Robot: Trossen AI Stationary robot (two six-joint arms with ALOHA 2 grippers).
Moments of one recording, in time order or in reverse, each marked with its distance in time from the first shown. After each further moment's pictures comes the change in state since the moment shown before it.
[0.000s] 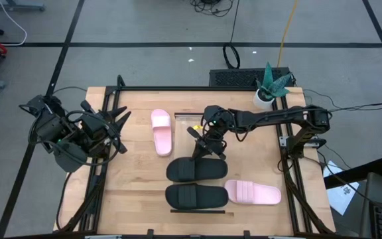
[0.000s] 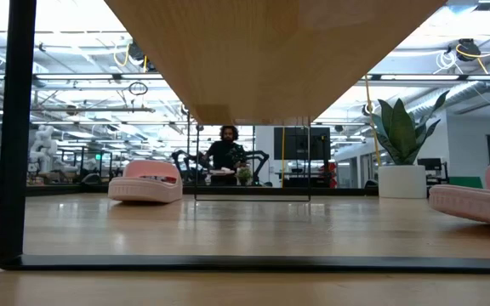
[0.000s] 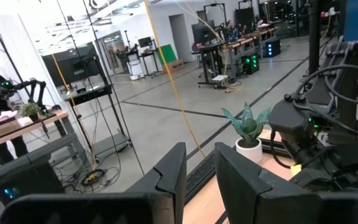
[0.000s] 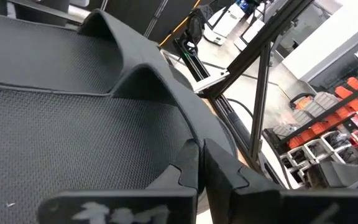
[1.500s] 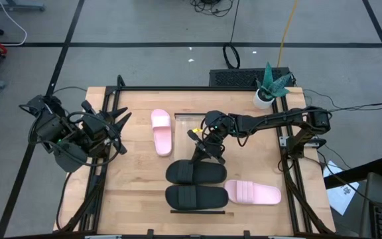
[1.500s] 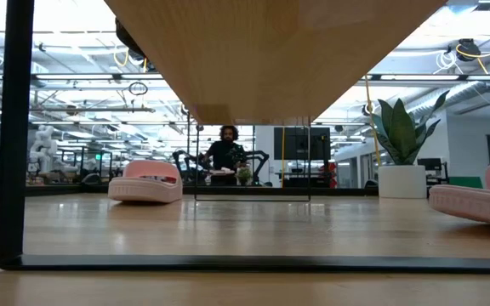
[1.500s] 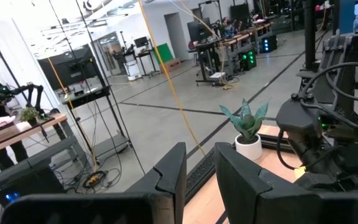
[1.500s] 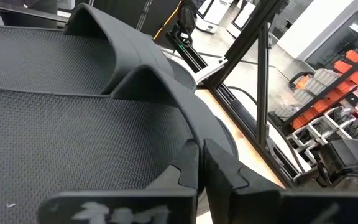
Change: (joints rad) left arm 0.000 0.000 0.000 0.000 0.018 0.033; right arm 0.040 0.000 -0.044 0.065 0.084 0.131
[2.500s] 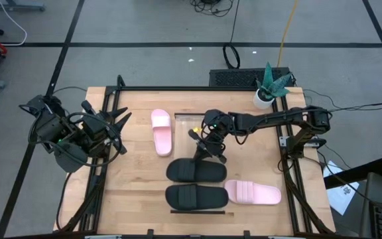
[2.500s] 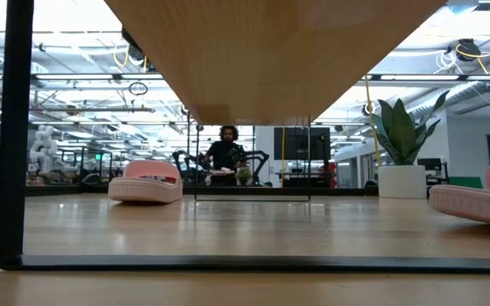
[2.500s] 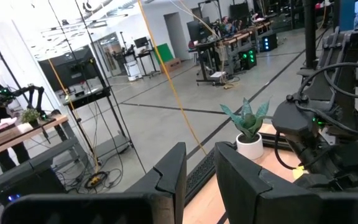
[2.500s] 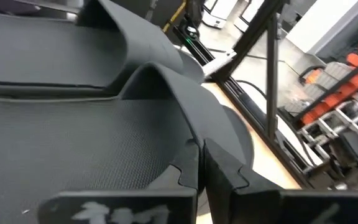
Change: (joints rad) left arm 0.000 0.000 0.000 -0.014 0.000 -0.002; right arm -0.015 0.000 0.002 -0.074 -0.030 -0.034
